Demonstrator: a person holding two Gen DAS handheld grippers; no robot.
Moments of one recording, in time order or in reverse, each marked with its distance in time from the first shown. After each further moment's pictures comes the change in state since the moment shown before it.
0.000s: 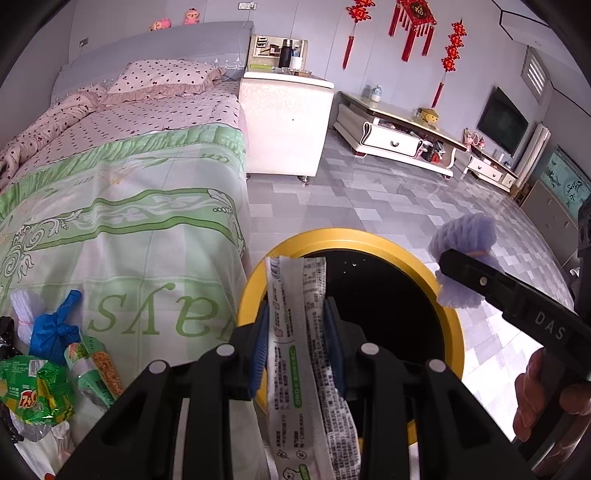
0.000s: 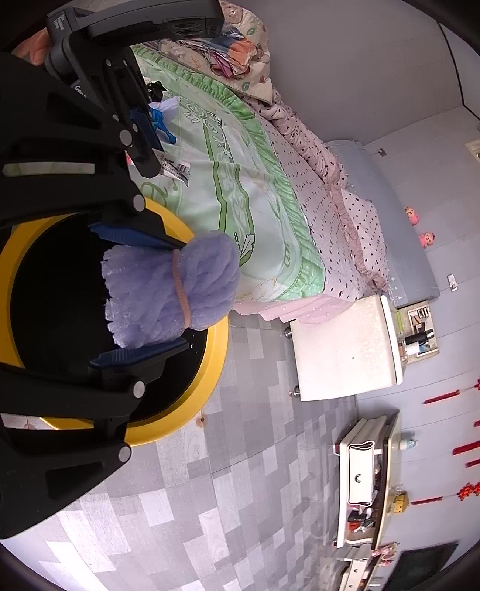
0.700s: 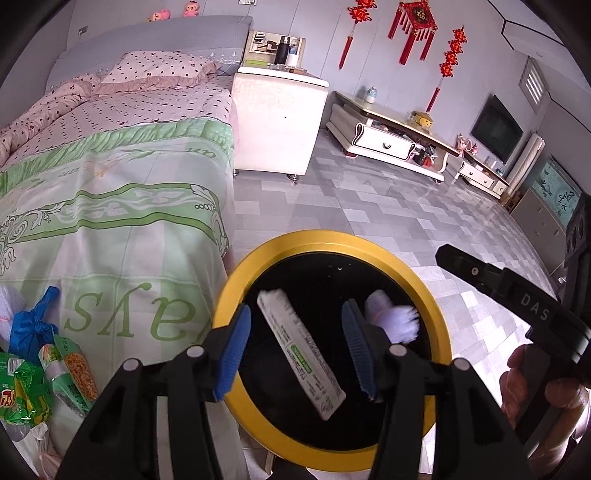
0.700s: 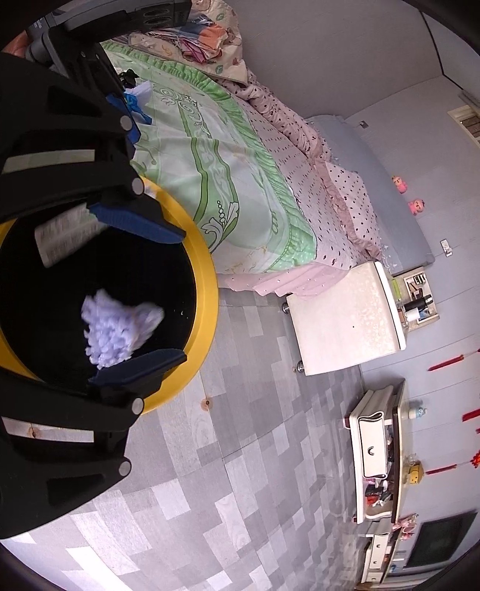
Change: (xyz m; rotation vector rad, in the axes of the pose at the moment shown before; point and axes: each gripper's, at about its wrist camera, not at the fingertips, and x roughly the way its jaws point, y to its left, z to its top) left arm 0.007 -0.005 0.006 -0.034 -0.003 -0.055; right arm 0.006 -0.027 0.005 0.096 -0.037 -0.061
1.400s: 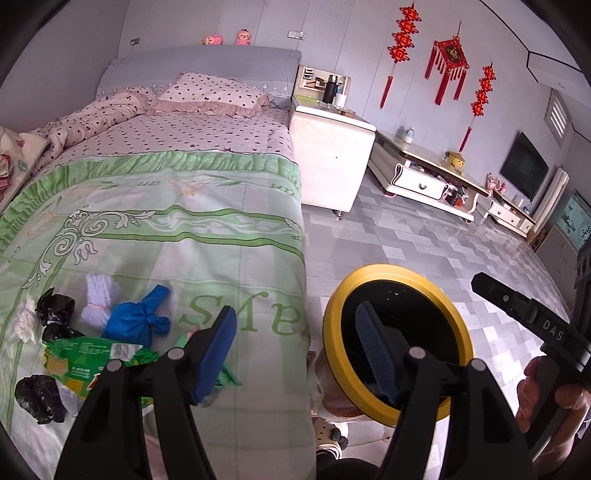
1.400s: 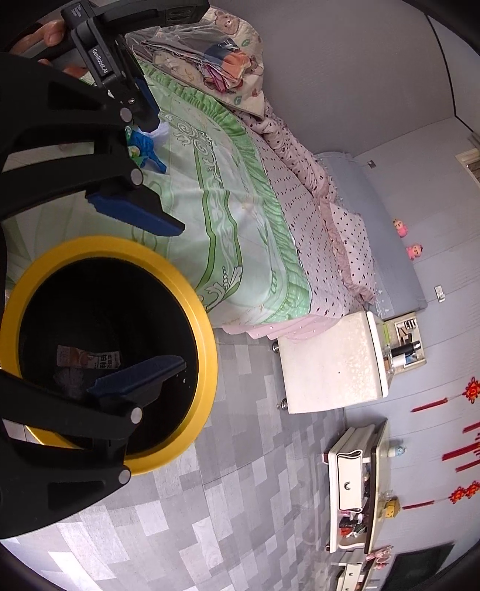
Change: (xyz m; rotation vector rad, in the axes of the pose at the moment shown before) left arm -0.112 0.088 -0.014 -0.092 -0.140 0.134; right arm -0.043 0.101 -0.021 -0.132 -0.028 0.122
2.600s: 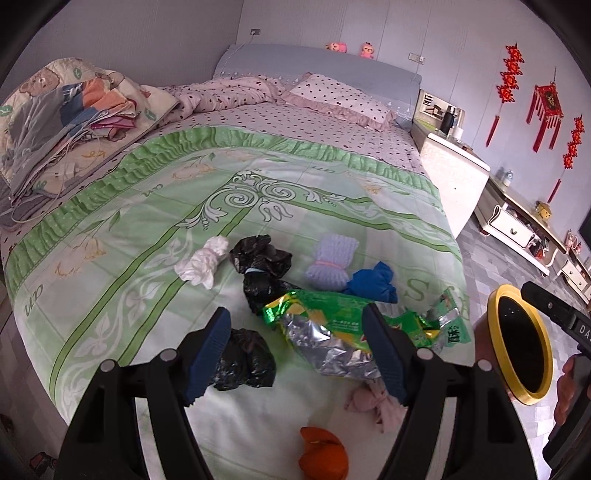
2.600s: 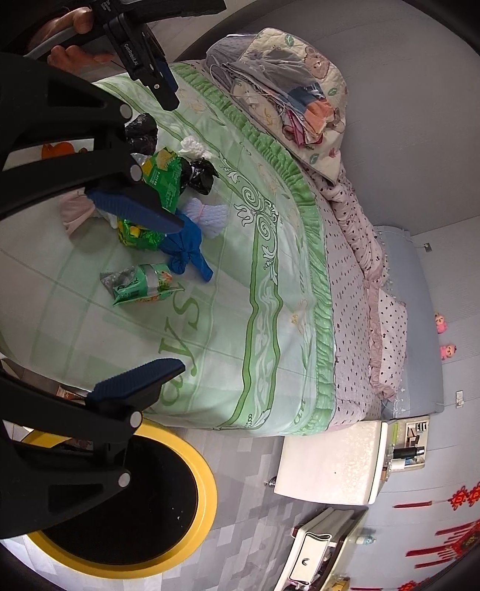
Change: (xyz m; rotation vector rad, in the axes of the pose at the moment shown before) left arm -0.089 0.217 -0.065 -0.242 -0.025 0.321; right arm 0.081 0.202 -0.047 -0.253 0.154 0.152
